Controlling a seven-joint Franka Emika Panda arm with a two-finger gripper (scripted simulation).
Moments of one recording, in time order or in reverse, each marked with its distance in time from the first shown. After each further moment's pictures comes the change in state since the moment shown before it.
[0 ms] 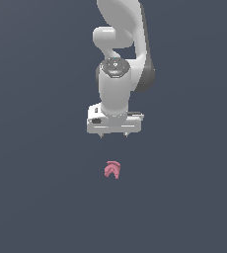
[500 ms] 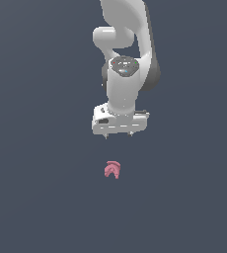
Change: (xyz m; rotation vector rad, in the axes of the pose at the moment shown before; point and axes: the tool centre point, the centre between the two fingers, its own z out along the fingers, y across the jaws) arm 0.003 -0.019 -0.003 -0.011 0.008 -0.076
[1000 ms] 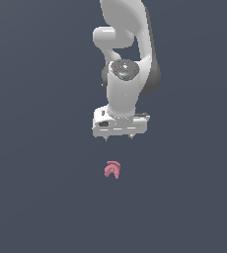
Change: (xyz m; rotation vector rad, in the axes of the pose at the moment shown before) arm 0.008 0.000 0.004 0.001 0.000 0.016
